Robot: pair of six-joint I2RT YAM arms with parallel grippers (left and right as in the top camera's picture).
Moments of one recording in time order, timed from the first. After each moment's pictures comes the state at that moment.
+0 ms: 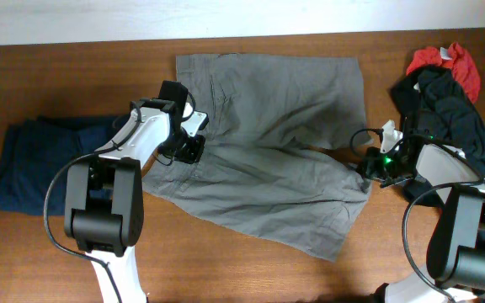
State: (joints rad) left arm -0.19 2.11 1.47 -0.85 0.20 0.16; right arm -0.26 1.77 0.99 -0.61 -0.35 0.02
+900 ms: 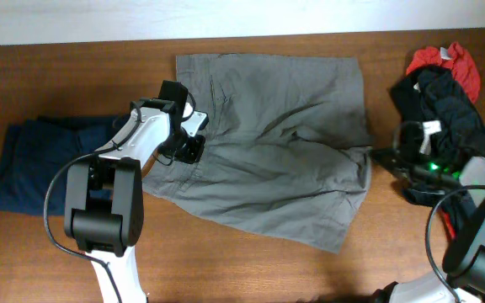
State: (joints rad) left arm -0.19 2.11 1.47 -0.85 0.20 0.16; right arm -0.58 1.77 0.99 -0.67 -1.13 -0.12
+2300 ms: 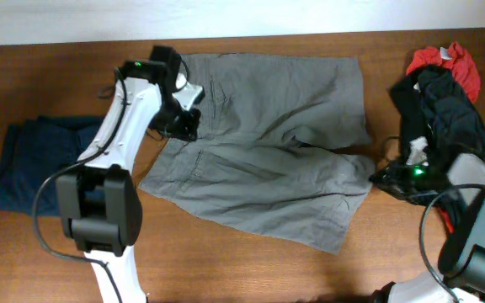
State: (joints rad) left arm -0.18 2.09 1.87 -1.27 0.21 0.16; right arm -0.46 1.77 0.98 -0.77 -0.58 0.05
